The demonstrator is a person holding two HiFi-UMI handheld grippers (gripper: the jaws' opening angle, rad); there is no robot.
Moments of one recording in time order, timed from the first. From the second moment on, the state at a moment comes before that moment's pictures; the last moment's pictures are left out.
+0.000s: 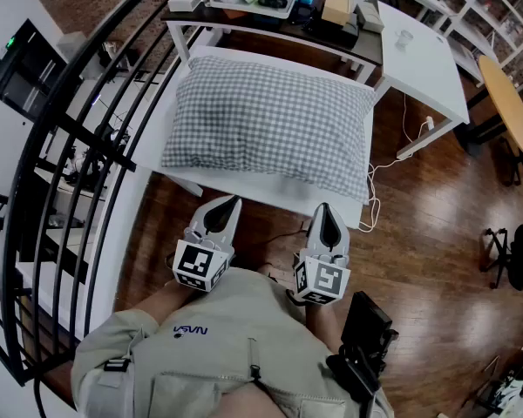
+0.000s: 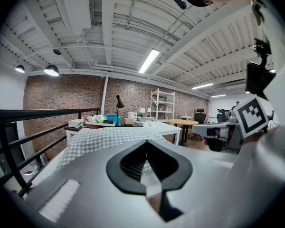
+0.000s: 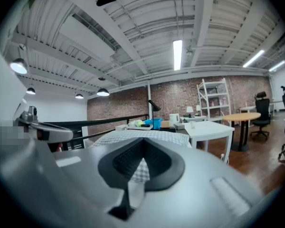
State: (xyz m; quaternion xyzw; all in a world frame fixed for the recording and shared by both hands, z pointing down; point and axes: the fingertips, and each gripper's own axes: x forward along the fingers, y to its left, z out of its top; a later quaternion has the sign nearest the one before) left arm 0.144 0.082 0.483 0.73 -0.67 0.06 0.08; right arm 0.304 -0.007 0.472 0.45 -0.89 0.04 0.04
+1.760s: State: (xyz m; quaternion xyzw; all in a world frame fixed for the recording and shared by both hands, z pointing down) left arm -0.204 0.026 0.600 0.67 -0.70 0.07 0.23; right arm -0.107 -0.009 0.597 0.17 -0.91 0.01 0.37
